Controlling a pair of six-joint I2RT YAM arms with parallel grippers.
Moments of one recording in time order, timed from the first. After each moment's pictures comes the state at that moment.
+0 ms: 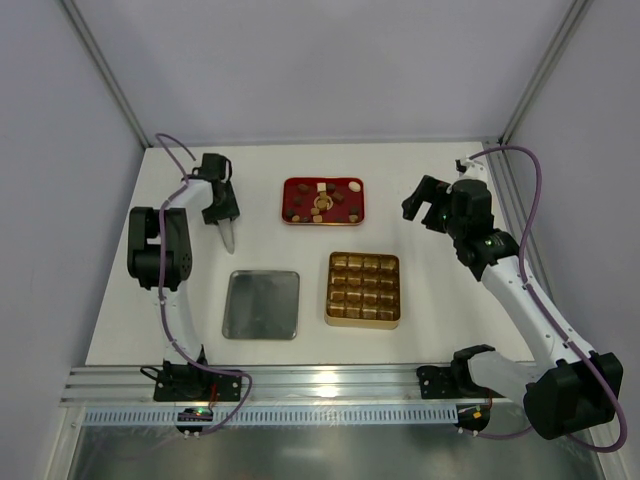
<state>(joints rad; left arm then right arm) -0.06 2.06 1.47 -0.50 -0.17 -0.34 0.23 1.08 0.92 -0.30 0.08 0.47</state>
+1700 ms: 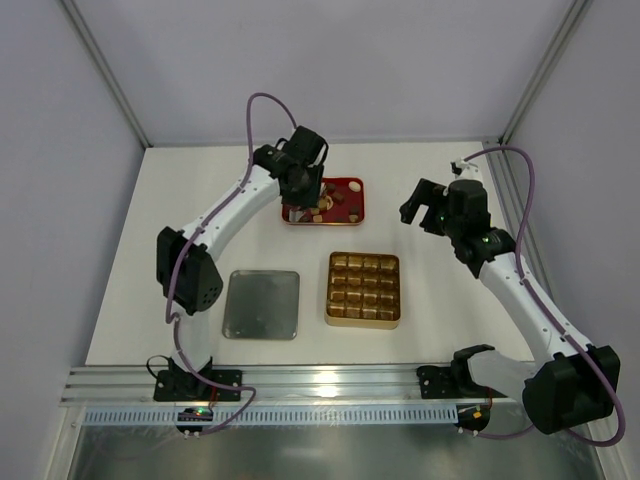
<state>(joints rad) -0.60 1.94 1.94 -1.00 -0.14 -0.36 0.23 1.11 0.92 -0.33 0.06 0.47</state>
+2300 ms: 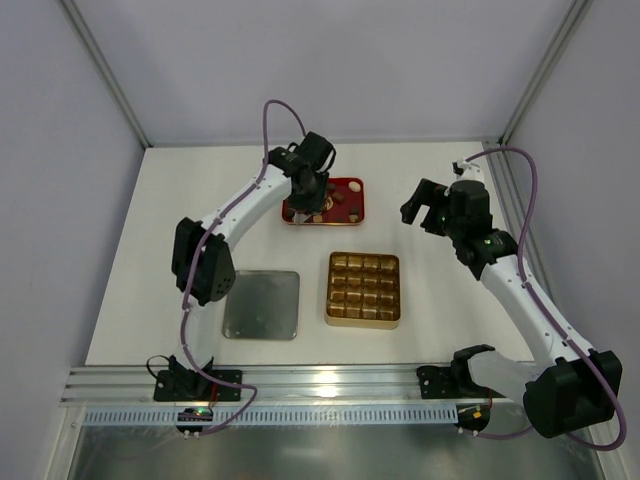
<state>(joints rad) -0.61 2.08 2.00 -1.01 -0.15 -0.34 0.23 1.09 0.92 -0.34 0.06 0.47</state>
